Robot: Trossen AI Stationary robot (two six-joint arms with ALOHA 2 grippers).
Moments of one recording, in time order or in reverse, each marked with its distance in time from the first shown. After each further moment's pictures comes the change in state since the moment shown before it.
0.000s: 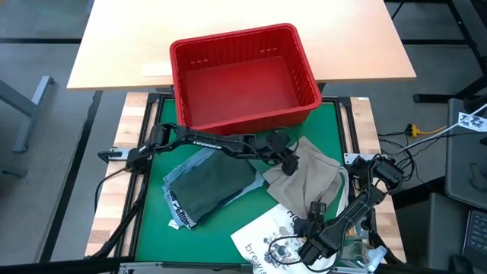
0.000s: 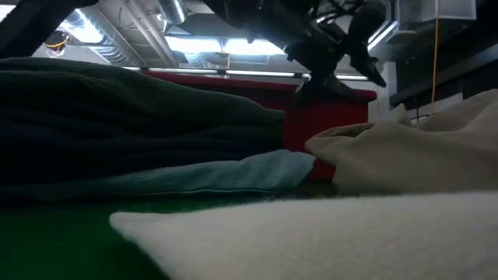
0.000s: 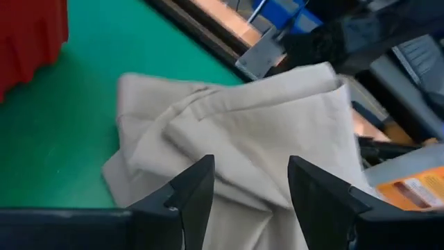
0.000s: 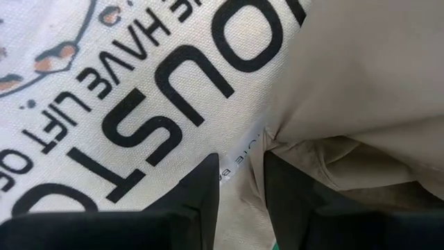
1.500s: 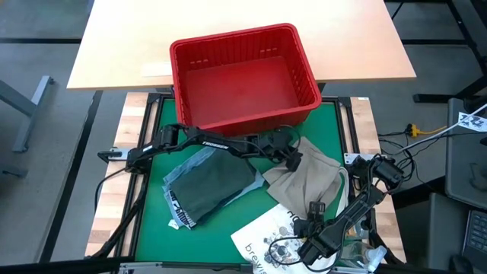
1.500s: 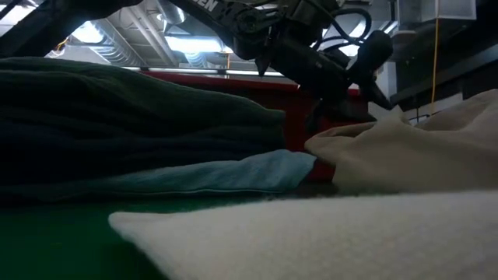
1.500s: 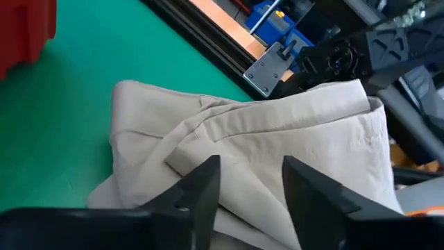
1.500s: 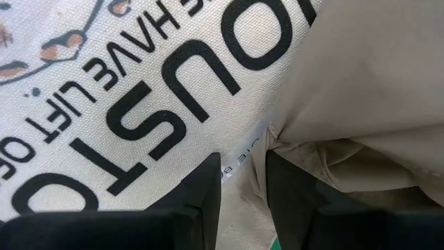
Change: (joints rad) left arm 0.042 0.110 -0.001 0.185 0.036 -0.017; right arm -0.002 0.000 0.001 -0.002 -0.010 -0.056
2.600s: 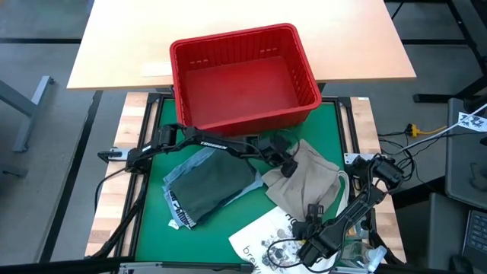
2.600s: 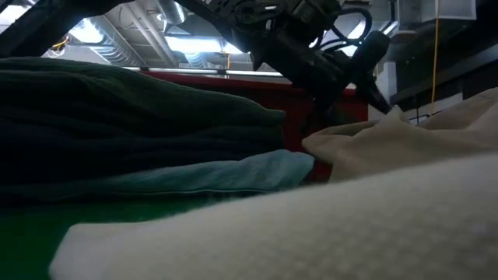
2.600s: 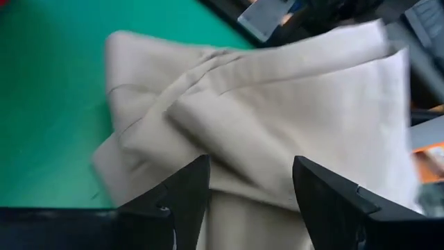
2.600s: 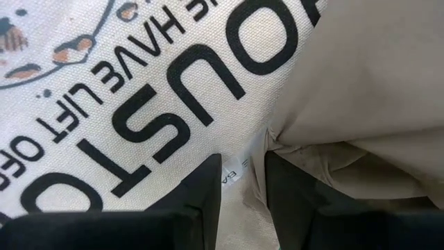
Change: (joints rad) left arm -0.011 -0.024 0.000 -0.165 0.093 0.026; right arm 0.000 0.000 0.000 0.071 0.000 0.010
